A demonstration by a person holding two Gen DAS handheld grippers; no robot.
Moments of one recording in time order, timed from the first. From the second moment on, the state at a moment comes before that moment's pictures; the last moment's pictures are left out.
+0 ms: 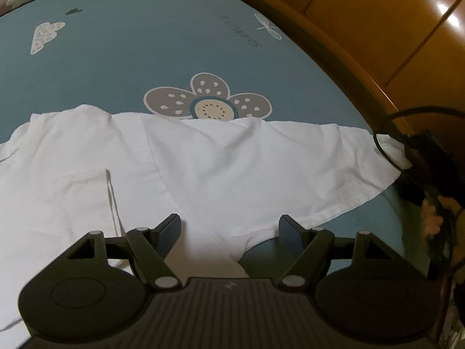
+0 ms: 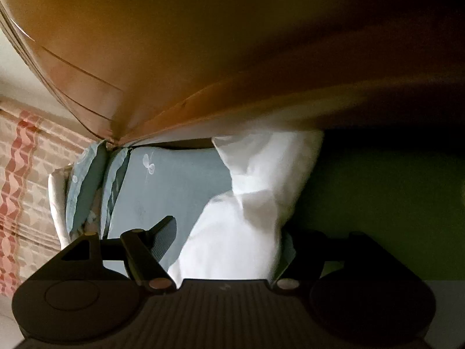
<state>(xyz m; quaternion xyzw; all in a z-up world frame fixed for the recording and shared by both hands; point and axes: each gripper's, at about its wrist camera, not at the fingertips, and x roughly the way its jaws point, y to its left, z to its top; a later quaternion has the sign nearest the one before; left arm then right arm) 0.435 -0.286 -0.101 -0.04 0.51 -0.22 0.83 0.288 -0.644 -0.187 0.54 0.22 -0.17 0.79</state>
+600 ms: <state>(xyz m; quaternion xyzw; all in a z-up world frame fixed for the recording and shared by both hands) 0.415 -0.251 -0.086 -0.02 0.51 -0.22 0.83 0.320 -0.628 -0.157 0.43 0.32 -0.19 0.82</state>
